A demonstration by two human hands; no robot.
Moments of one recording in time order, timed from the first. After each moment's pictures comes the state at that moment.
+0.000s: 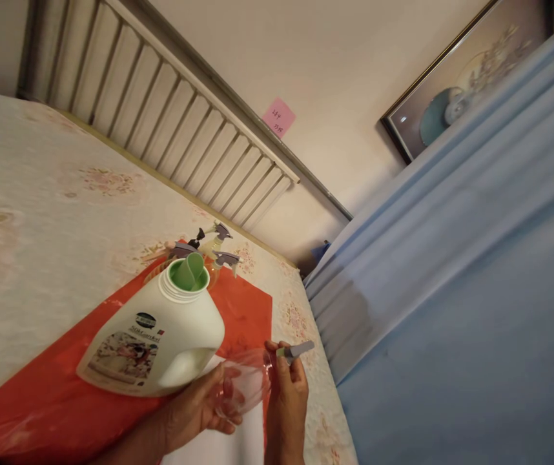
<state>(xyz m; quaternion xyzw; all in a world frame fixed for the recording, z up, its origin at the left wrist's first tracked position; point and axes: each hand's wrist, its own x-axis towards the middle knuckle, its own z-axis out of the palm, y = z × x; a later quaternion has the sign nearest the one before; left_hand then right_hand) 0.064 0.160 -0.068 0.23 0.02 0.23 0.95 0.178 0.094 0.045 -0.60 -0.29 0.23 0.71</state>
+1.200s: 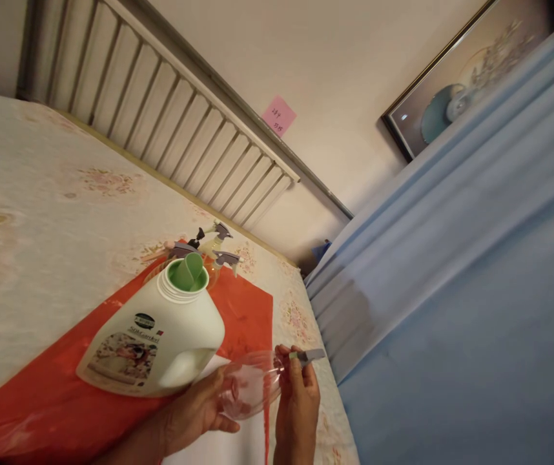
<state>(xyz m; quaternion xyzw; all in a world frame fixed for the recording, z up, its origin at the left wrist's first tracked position) 0.062 0.161 -0.065 0.24 0.01 0.23 0.94 0.185 0.087 0.052 -0.58 -0.23 0.21 0.75</state>
